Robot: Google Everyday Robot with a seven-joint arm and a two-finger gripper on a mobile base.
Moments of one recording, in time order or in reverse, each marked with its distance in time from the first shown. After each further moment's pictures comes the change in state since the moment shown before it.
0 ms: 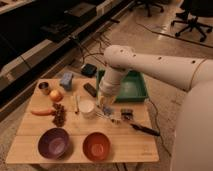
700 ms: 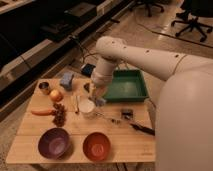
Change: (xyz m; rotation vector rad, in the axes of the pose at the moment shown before) arm -0.045 0.036 -0.007 -0.049 0.002 -0.101
